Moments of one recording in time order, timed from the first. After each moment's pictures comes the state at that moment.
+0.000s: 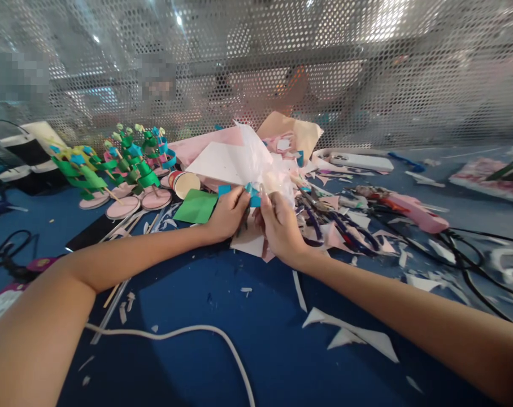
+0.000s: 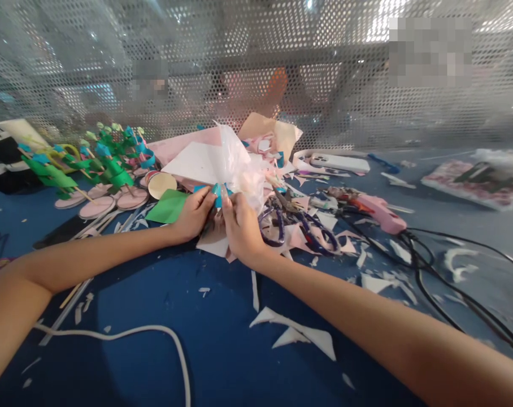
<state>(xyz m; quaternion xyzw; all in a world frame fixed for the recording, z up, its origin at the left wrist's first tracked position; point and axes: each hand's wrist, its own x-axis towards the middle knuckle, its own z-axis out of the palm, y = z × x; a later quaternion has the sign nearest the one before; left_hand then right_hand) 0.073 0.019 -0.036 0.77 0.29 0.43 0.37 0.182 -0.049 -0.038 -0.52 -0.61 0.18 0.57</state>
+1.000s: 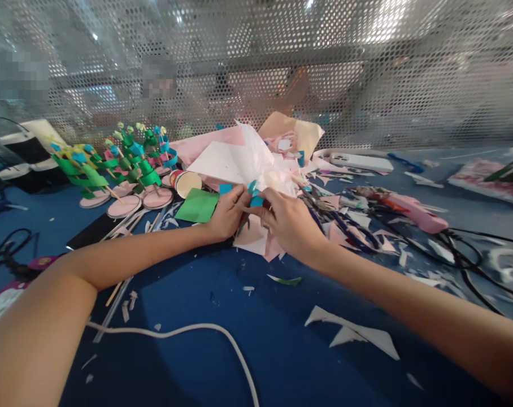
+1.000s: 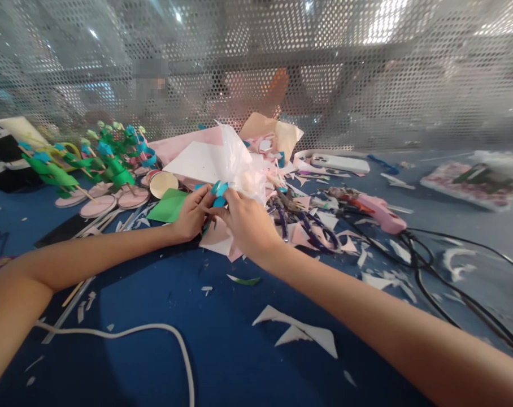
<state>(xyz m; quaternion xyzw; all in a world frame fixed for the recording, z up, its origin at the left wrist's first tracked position) 0.068 0.017 -0.037 0.71 0.19 0.46 0.49 0.193 -0.057 -0.009 -0.59 -0.74 -0.04 0.31</state>
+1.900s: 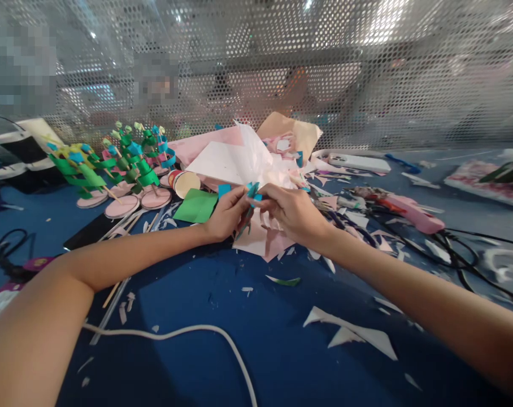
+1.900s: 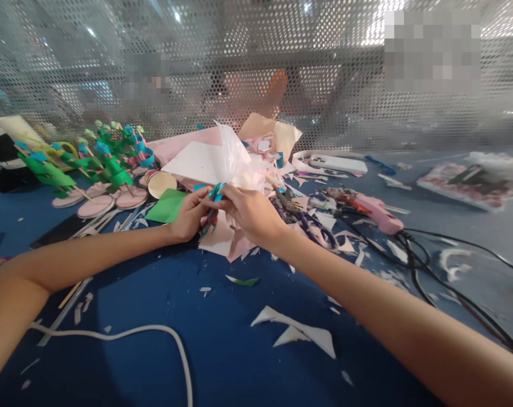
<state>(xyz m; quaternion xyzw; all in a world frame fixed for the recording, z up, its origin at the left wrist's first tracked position) 0.068 0.014 -0.032 0.69 0.13 0.41 0.58 0.212 -0.047 0.001 -0.49 -0.80 0.02 0.35</state>
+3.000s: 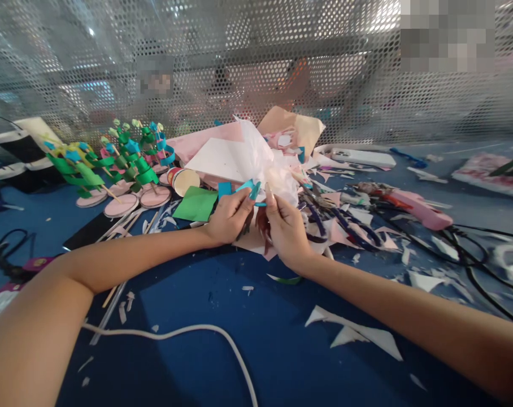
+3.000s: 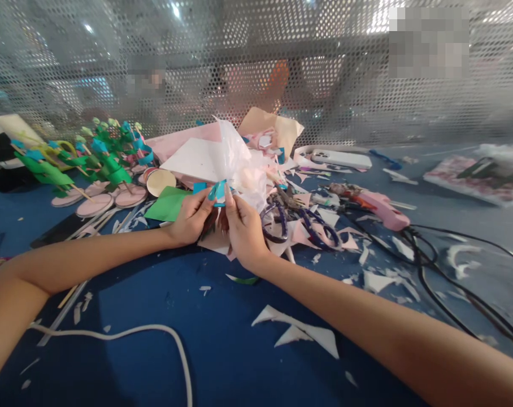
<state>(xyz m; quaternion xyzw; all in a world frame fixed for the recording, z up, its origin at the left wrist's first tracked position) 0.063 0.009 -0.035 0.81 0.19 0.44 0.33 0.175 -0.057 -0.035 -0.49 -0.54 0.28 0.63</state>
